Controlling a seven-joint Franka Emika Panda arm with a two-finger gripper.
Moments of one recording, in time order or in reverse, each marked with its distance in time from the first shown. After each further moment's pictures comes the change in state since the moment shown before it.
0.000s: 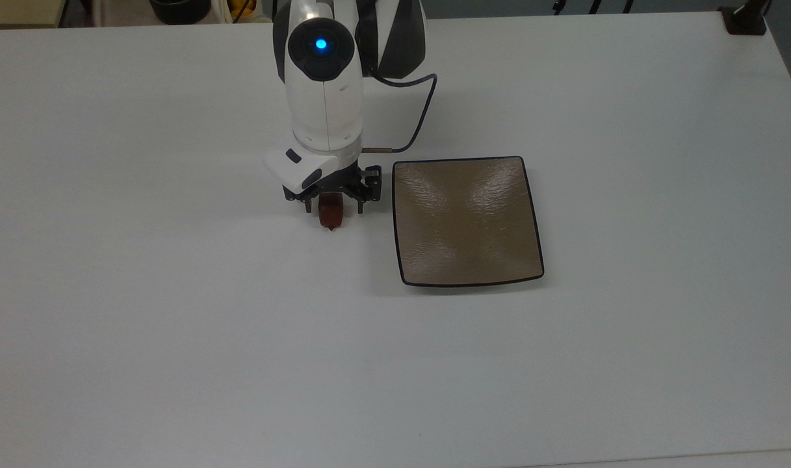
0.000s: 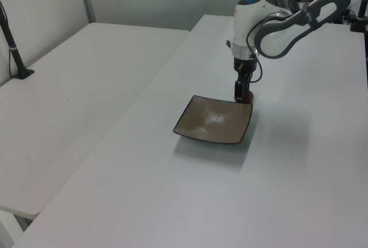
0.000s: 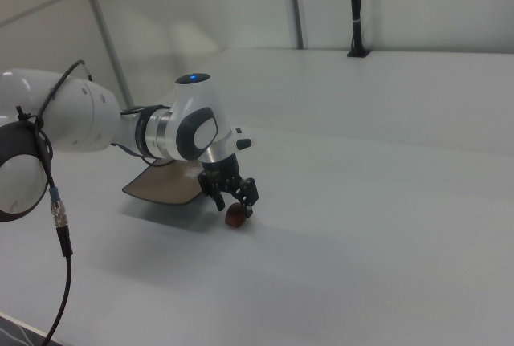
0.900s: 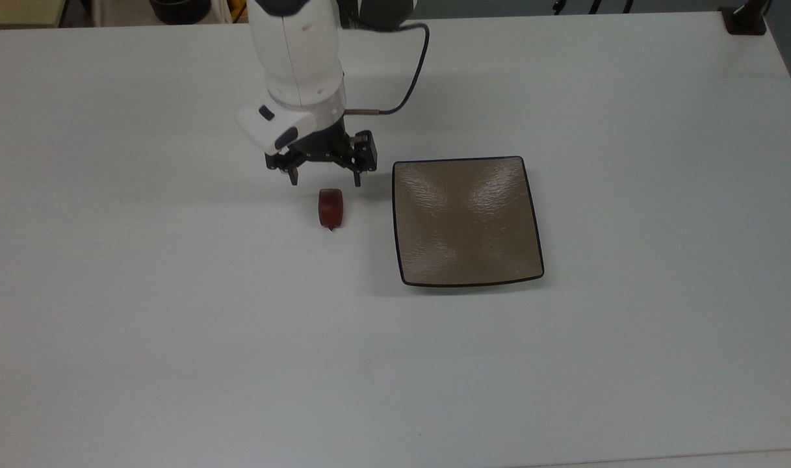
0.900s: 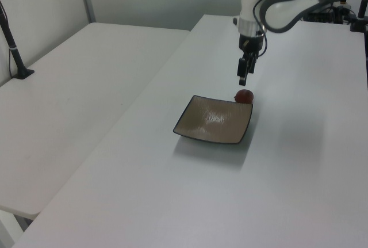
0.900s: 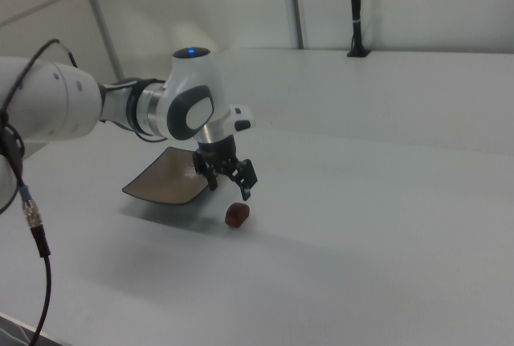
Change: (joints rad) arm 0.001 -0.111 -0.033 -0.003 0.104 -0.086 -0.048
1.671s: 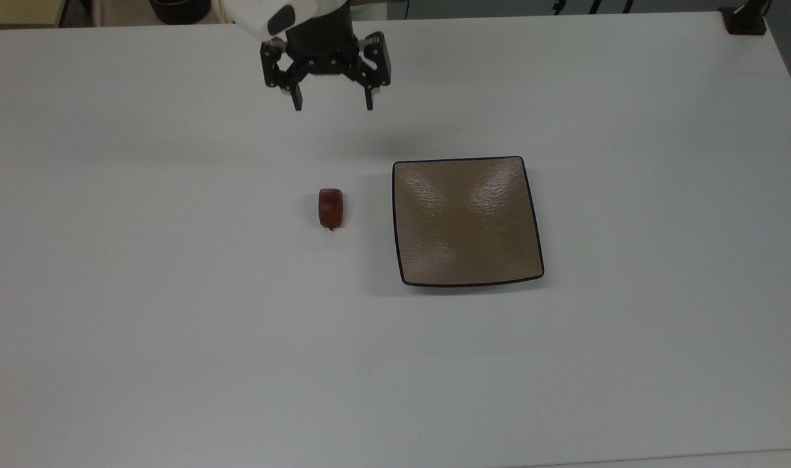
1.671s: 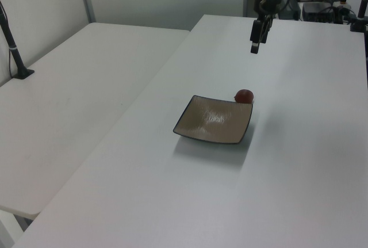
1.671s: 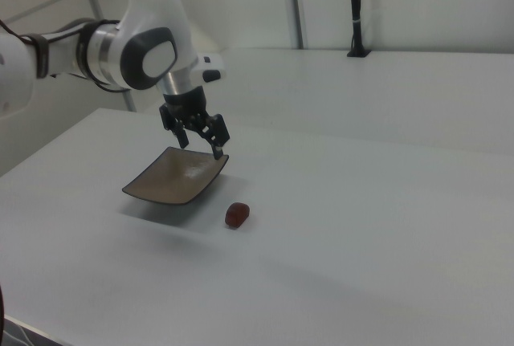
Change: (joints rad) arm 0.010 -0.236 -0.004 0.004 0.065 -0.187 0.000
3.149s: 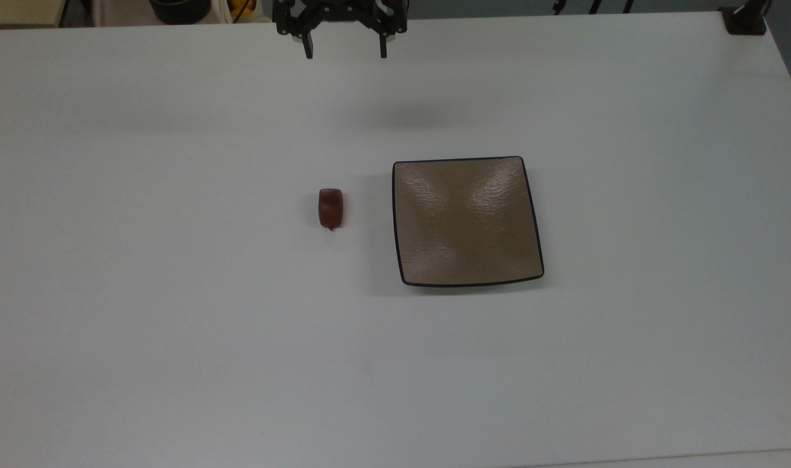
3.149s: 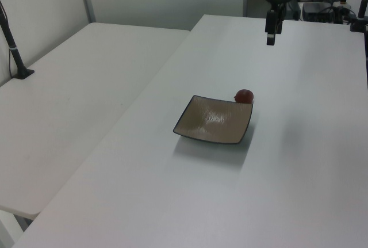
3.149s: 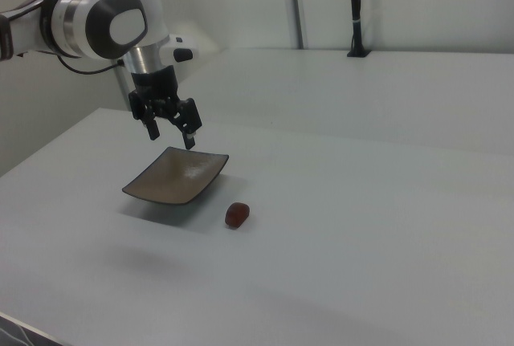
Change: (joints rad) arm 0.041 -0.080 0.001 0.052 -0.029 -0.229 0.029
